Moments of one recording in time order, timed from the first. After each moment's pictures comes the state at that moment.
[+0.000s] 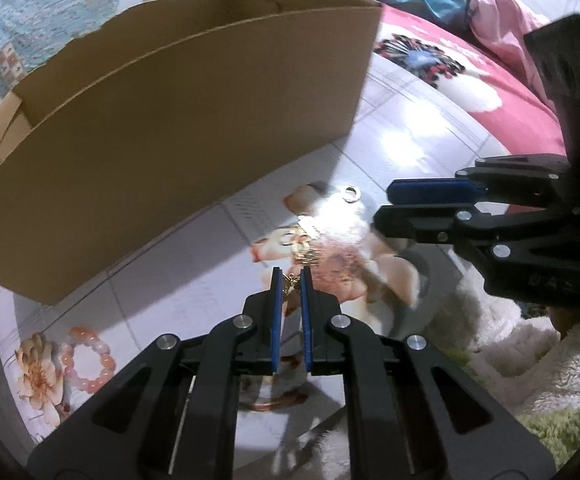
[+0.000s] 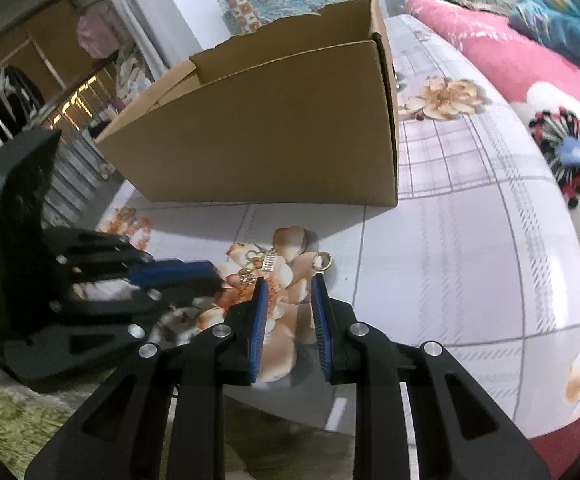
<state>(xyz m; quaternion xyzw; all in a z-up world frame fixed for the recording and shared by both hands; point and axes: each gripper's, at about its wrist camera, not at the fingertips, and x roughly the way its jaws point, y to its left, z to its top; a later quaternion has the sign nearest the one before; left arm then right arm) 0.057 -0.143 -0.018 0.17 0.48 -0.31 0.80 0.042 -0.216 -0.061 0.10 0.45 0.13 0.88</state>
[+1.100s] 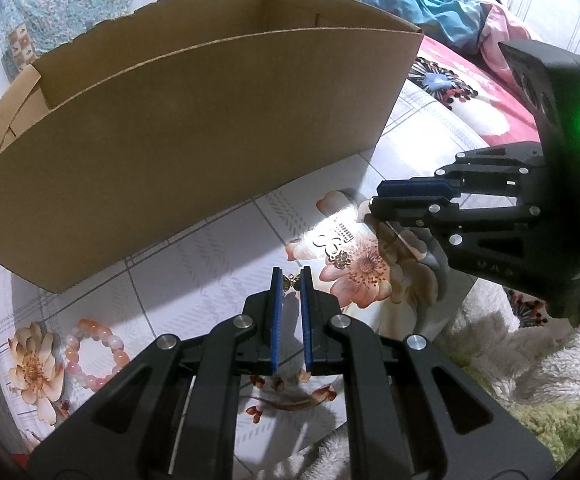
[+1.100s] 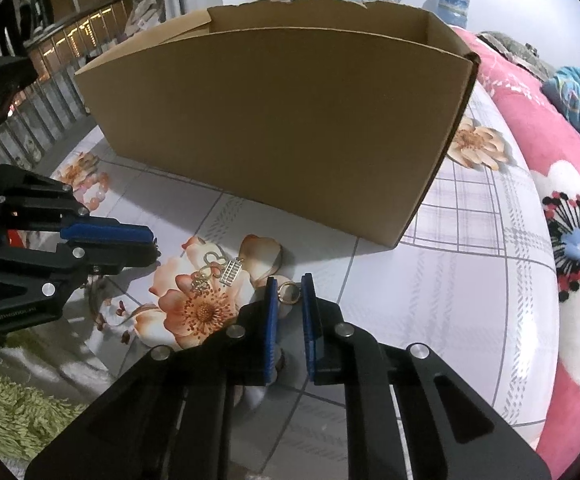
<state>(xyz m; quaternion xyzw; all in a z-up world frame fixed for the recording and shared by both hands) 0.062 -0.118 -0.019 0.13 0.47 -0.31 0.81 0.071 -0.199 -0.070 -0.03 0.47 0.13 0.88</state>
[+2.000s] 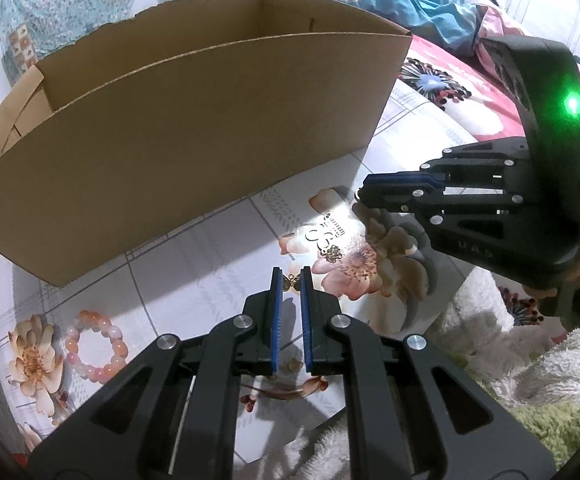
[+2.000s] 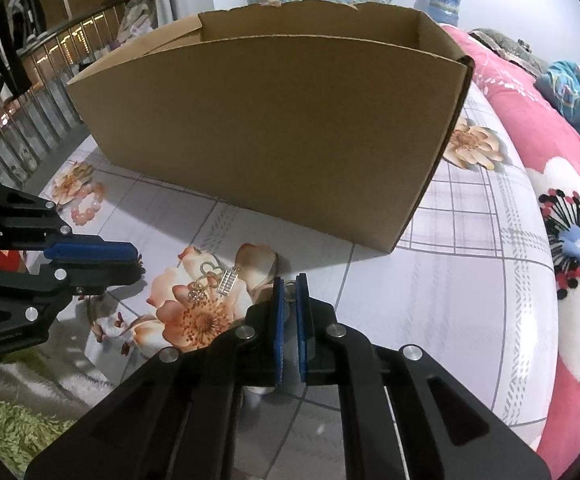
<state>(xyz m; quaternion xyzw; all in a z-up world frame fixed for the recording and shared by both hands) 0.055 -0.116 -0.014 0.13 0.47 -0.32 0.81 0.077 -0.196 -0.067 -0.03 0.47 0.11 0.88</state>
